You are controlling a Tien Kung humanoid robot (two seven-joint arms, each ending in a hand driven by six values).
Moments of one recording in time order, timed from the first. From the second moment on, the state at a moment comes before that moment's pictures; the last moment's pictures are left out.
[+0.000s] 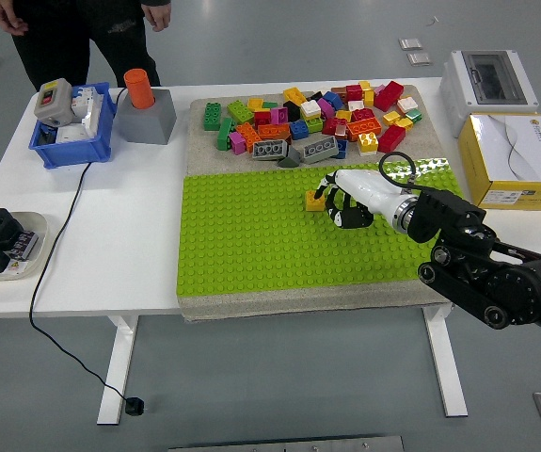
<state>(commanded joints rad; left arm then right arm) -0.10 0.06 -1.33 -0.18 1.34 0.07 0.12 0.75 -0.21 0.57 0.98 -1.77 -0.05 -0.07</state>
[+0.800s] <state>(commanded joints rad) -0.10 0.06 -1.31 -0.18 1.31 0.07 0.12 0.80 -0.09 0.52 0.82 -1.99 -0.10 -0.11</state>
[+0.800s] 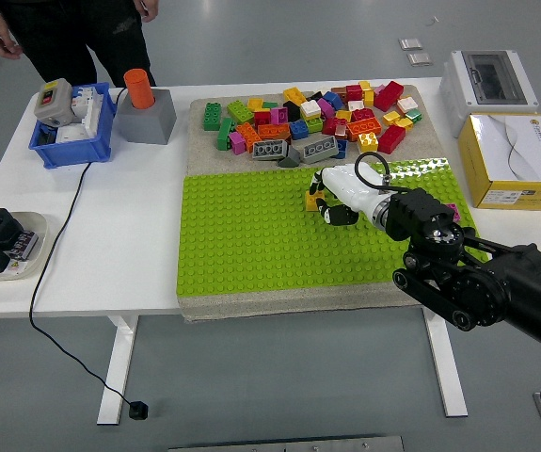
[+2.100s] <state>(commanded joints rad) -0.10 0.06 -1.29 -0.18 1.29 0.08 0.10 0.78 -0.10 0.50 0.83 -2.03 -0.10 -0.13</state>
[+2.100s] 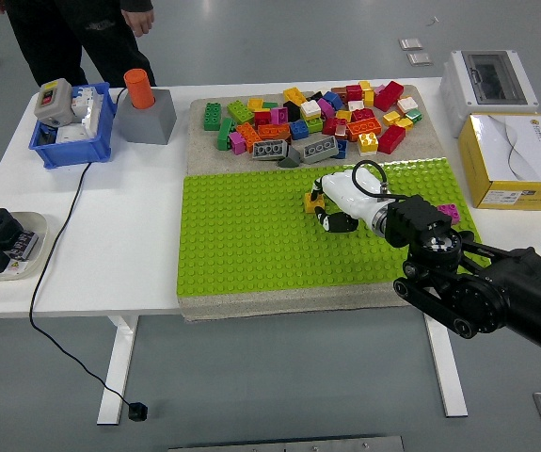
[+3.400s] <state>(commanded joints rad) -0.09 0.06 -1.25 -0.18 1.23 0.10 0.07 0.72 -0.20 0.76 0.97 -2.00 -0.13 -0.09</state>
